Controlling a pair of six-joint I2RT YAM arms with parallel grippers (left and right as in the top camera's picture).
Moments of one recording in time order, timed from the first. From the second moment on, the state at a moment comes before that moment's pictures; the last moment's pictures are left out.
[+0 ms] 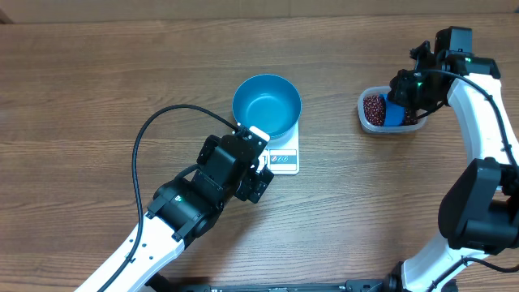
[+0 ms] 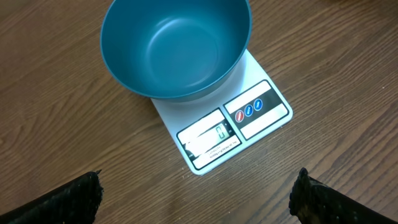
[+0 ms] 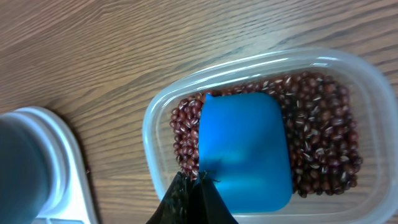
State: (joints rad) left arm -0.69 1.16 0.92 -0.60 -0.20 -0.02; right arm -0.16 1.89 1.58 -0.95 -0.30 0.13
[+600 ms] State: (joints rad) left arm -0.69 1.16 0.92 -0.60 -0.20 -0.02; right arm -0.26 1.89 1.58 -1.03 -0.46 0.15
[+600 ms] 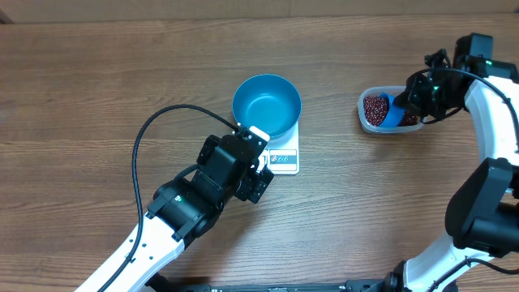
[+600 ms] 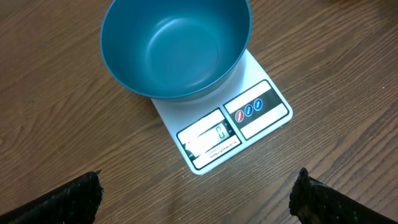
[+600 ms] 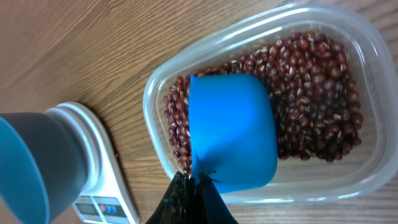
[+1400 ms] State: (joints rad) left arm -0.69 1.16 0.92 -0.60 -0.20 -0.02; right arm -0.34 1.89 1.58 -1.08 -0.58 0.23
